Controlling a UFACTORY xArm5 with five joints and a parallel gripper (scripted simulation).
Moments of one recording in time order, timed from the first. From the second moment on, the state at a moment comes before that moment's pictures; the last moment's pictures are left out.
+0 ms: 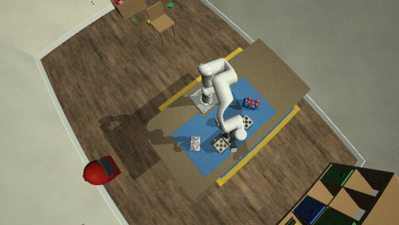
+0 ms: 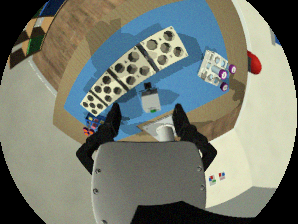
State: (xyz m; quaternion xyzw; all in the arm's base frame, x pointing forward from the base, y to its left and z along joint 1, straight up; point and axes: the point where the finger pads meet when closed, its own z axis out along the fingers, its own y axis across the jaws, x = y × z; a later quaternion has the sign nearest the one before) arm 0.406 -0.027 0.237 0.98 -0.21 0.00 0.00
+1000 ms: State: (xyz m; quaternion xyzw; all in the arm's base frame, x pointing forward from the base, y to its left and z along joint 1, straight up) arm 0.389 -0.157 0.238 0.94 -0.35 0.00 0.00
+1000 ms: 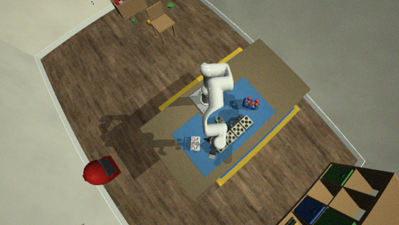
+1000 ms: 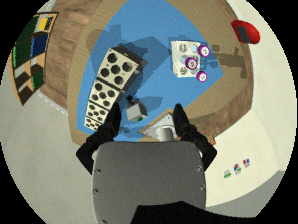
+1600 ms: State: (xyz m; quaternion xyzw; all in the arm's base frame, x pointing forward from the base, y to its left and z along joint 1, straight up) arm 0.379 -0.236 0.238 0.94 -0.35 0.00 0.00
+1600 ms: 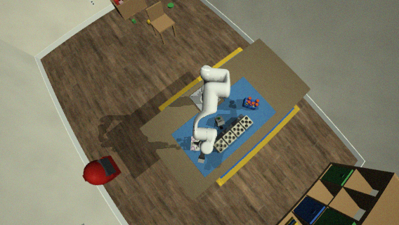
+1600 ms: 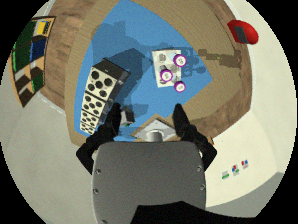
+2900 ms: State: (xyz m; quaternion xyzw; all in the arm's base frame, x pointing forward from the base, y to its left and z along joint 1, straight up) arm 0.368 -0.324 0.196 0.94 -0.35 0.00 0.00
